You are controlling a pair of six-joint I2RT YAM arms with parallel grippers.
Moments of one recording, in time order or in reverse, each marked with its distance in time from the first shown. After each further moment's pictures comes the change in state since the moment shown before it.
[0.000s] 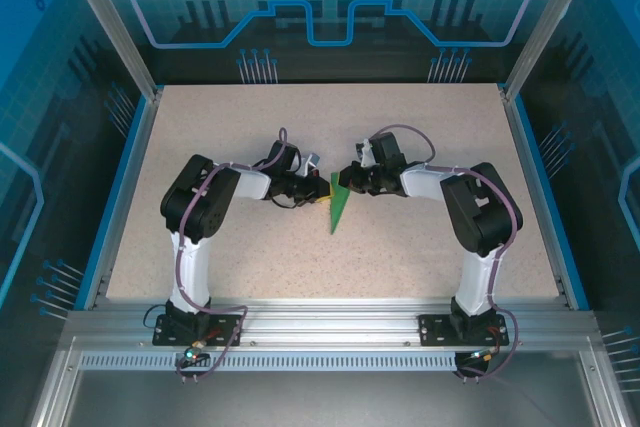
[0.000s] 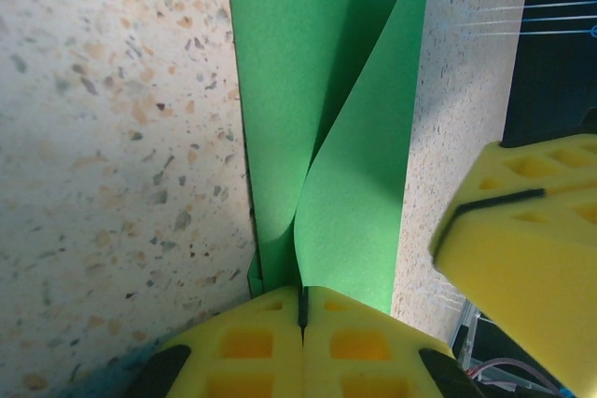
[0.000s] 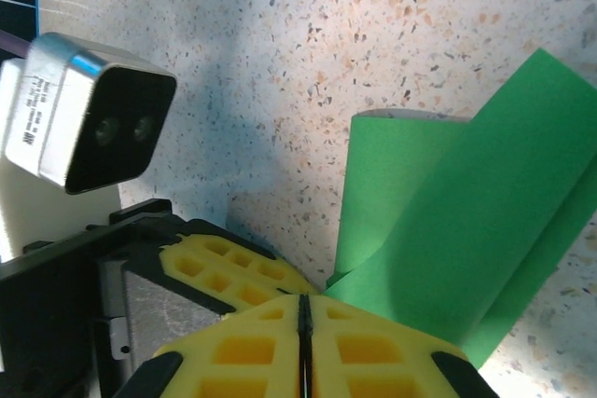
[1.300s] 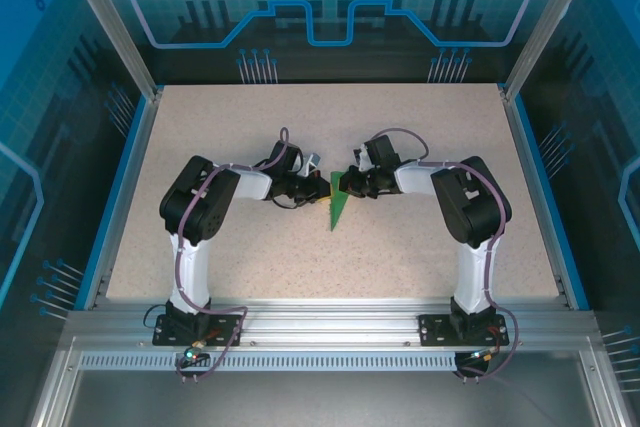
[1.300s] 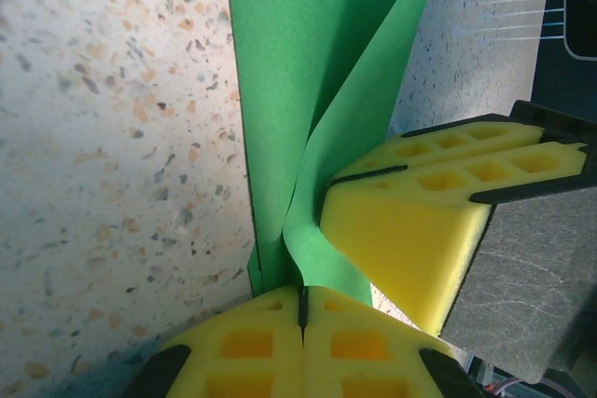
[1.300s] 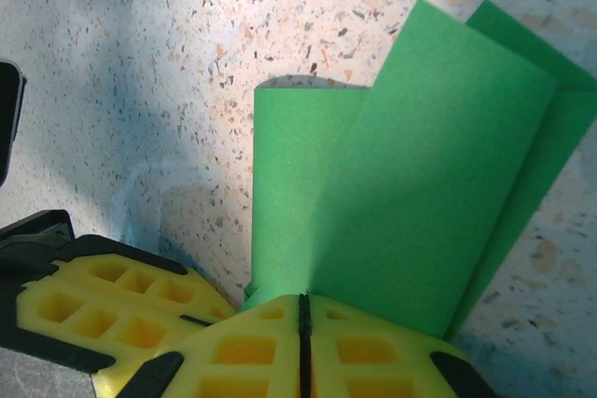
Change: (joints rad) left arm -0.013 -0.020 -0.001 -0.029 -0.059 0.019; right arm 0.001 0.090 0.064 -0.096 0.026 -0.030
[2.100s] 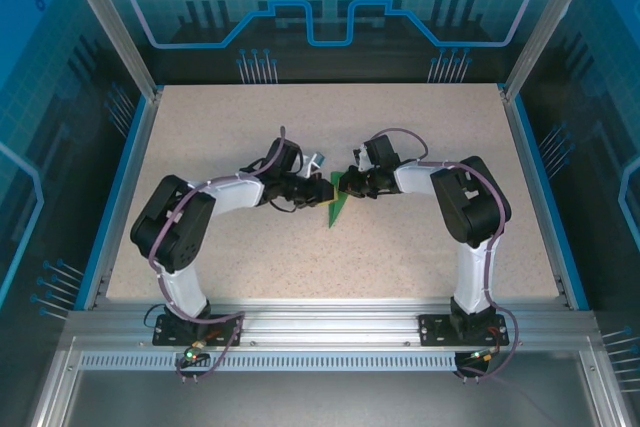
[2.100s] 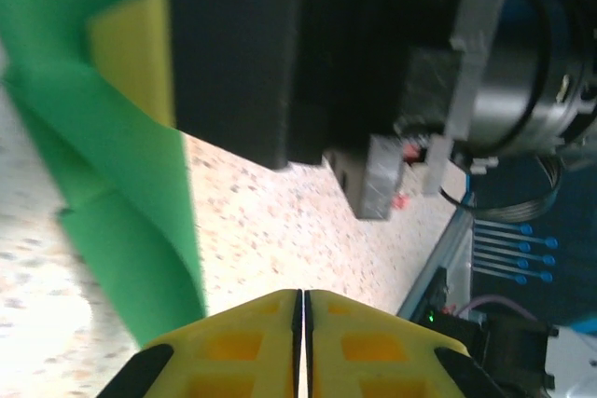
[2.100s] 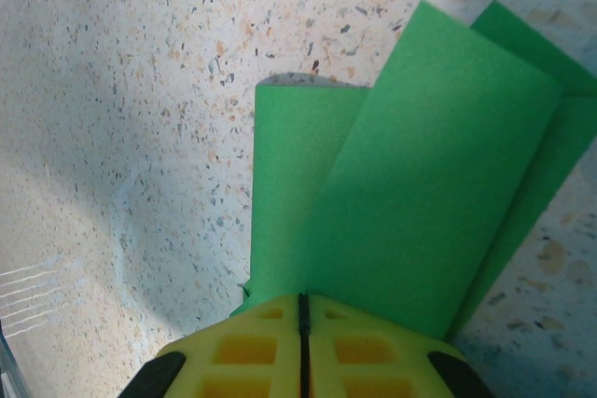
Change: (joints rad) left arm -0.080 -0.257 -0.076 -0.140 0.040 0.018; right arm 0.001 0.004 0.002 0.000 -0.005 0.000
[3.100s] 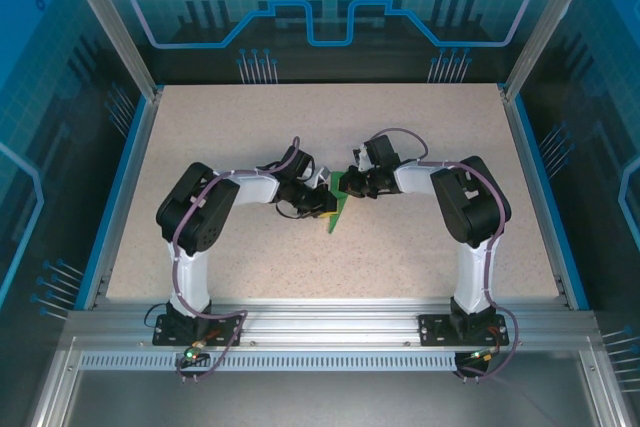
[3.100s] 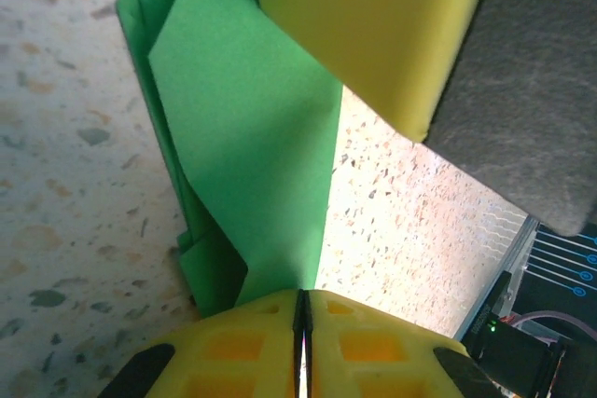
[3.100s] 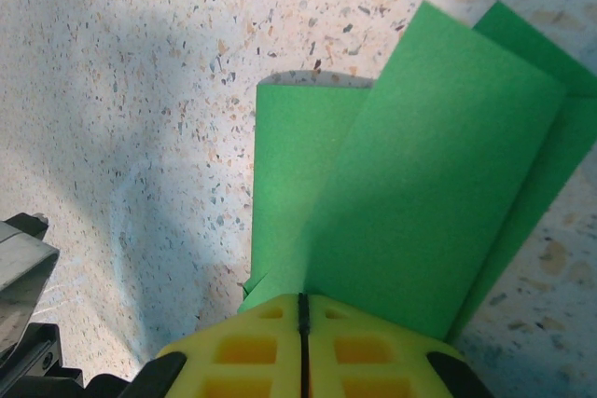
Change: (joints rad) left arm -0.014 0.180 0.088 -0.126 -0.047 0.034; right arm 0.000 0.000 0.000 -0.002 -0.001 -0.008
